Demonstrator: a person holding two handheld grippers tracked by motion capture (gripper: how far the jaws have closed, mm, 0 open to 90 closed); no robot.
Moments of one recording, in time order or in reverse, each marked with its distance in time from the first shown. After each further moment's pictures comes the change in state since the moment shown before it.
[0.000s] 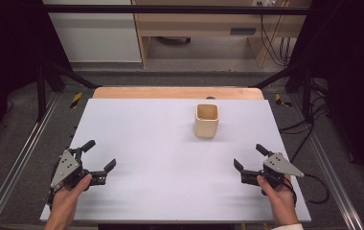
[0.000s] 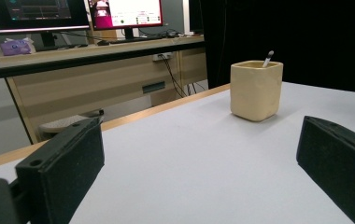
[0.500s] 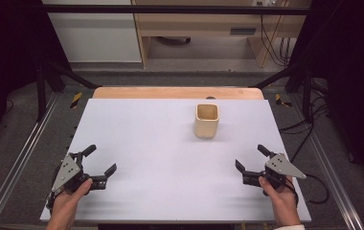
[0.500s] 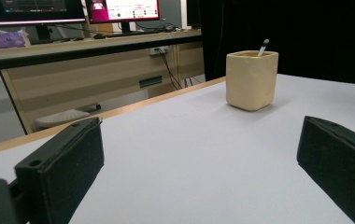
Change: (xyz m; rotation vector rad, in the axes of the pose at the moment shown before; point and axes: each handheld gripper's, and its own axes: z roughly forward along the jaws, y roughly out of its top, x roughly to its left) left arm -0.007 -0.012 -0.004 0.029 -0.012 -0.013; right arm -0.002 -0.002 -0.003 -0.013 0.002 -0.014
